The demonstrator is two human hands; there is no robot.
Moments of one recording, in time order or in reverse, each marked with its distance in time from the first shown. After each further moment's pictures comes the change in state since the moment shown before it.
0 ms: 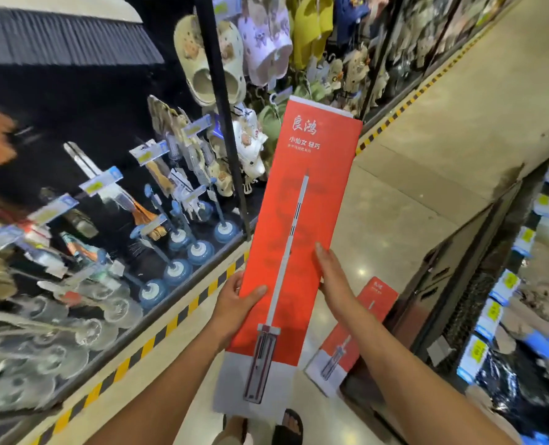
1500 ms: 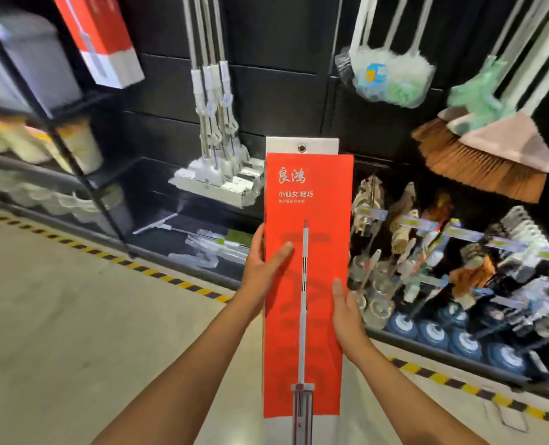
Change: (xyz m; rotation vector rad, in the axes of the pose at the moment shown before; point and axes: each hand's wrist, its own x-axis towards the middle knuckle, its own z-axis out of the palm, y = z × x) left_hand -0.509 -0.116 -0.543 -0.466 1.050 0.441; right_hand -0.403 0.185 0.602 -0.483 -0.925 -0.200
